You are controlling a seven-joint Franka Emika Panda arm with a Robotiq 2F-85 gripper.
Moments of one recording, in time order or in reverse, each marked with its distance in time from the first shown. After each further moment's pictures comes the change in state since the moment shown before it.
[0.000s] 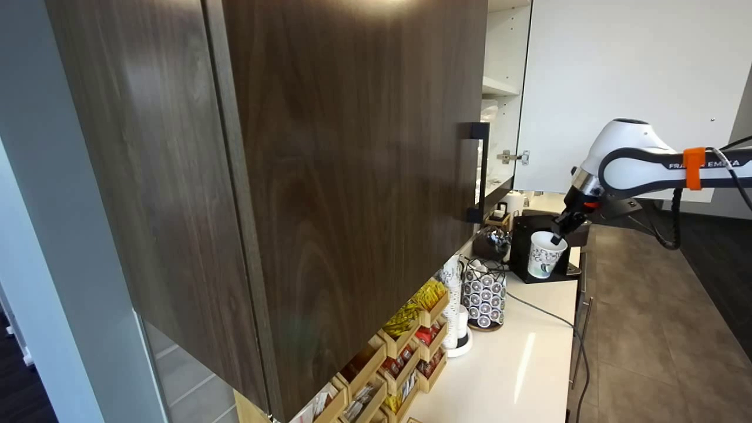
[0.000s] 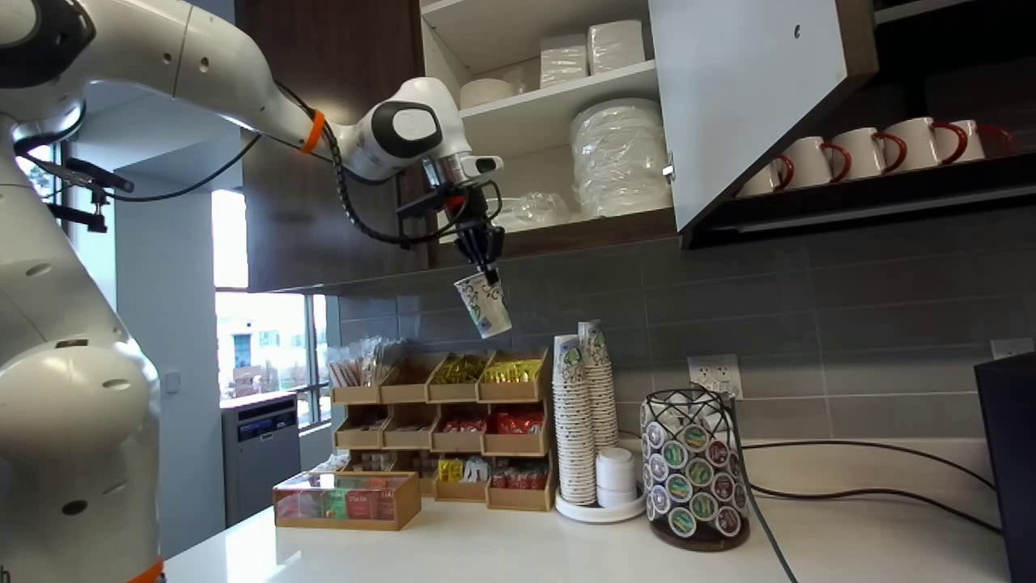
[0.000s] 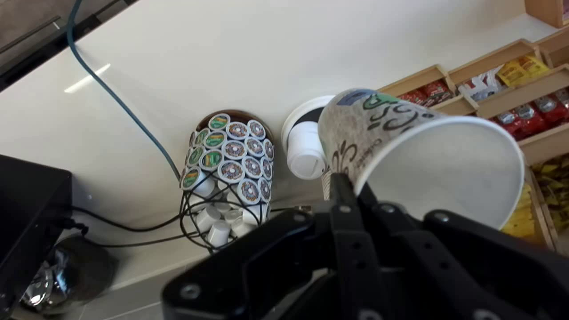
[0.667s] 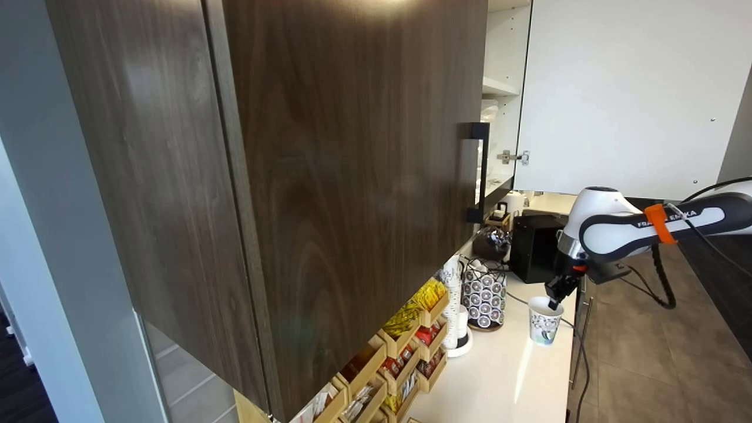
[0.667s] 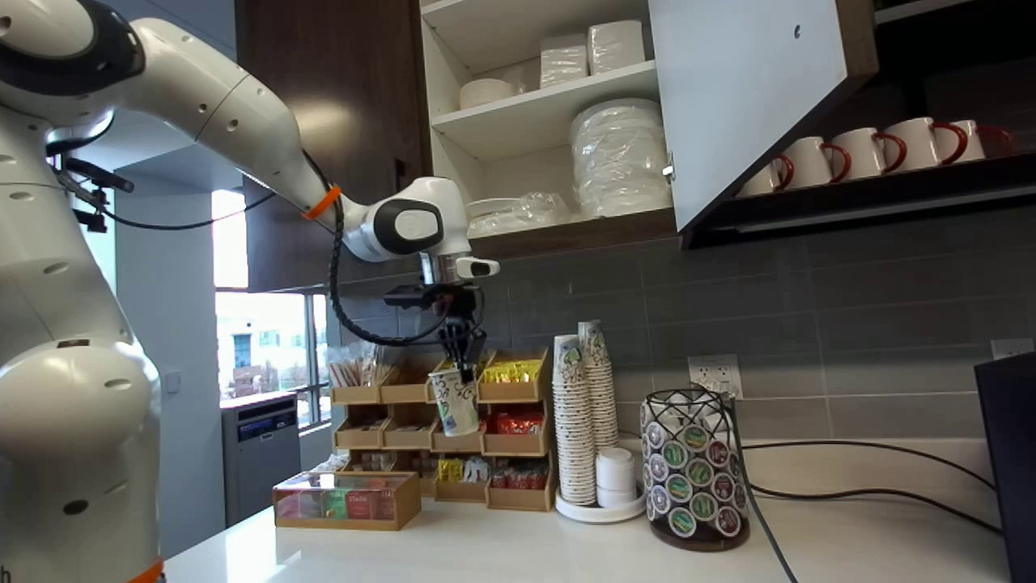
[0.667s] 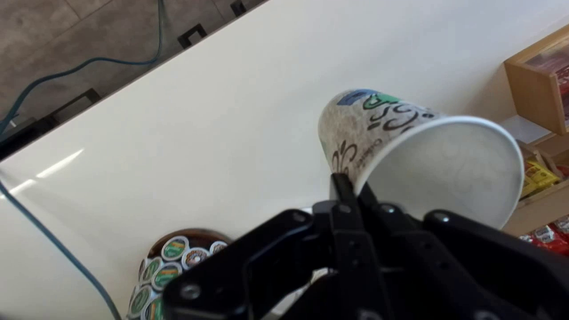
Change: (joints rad) arm 0.007 0.082 0.058 -0.292 0.084 0.172 0.015
